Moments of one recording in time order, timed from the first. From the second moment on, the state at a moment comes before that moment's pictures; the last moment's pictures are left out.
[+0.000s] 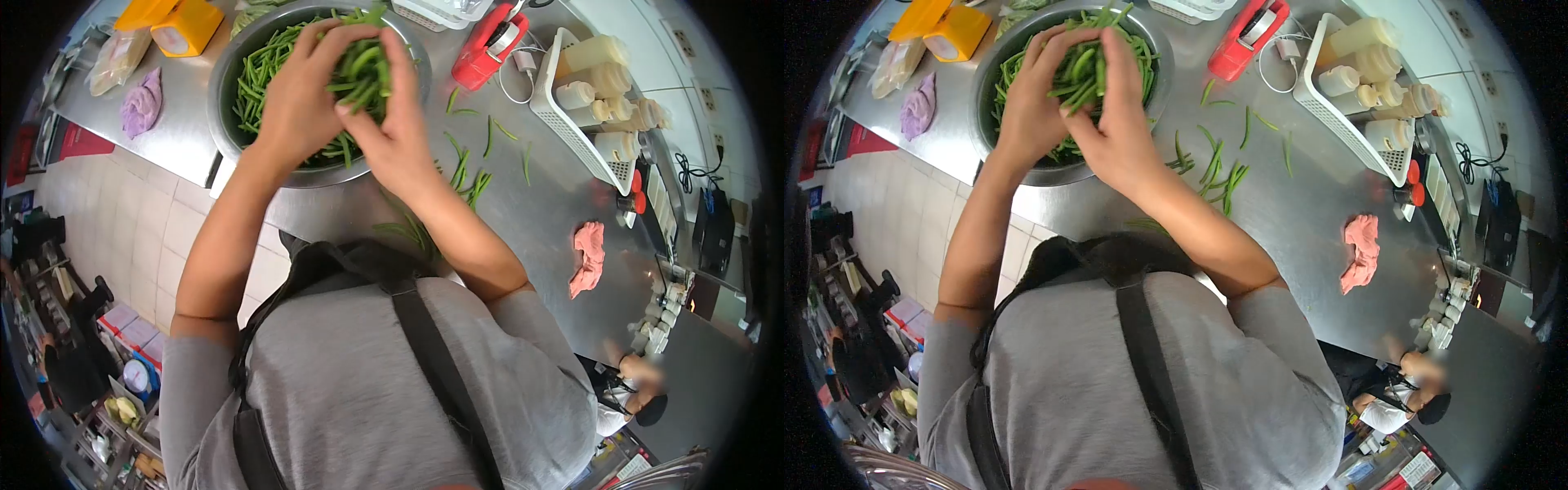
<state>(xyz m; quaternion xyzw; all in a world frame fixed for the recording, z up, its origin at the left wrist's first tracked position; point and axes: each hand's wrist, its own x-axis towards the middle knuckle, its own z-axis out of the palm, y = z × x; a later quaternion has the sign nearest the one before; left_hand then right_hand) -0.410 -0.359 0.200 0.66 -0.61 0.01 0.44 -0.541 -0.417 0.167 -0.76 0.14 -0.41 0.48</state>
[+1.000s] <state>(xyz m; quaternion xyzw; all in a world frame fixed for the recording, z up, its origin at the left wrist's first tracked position) -0.555 -0.404 0.060 0.52 -0.81 -0.15 0.23 -0.704 -0.393 0.074 -0.63 0.39 -0.43 0.51</state>
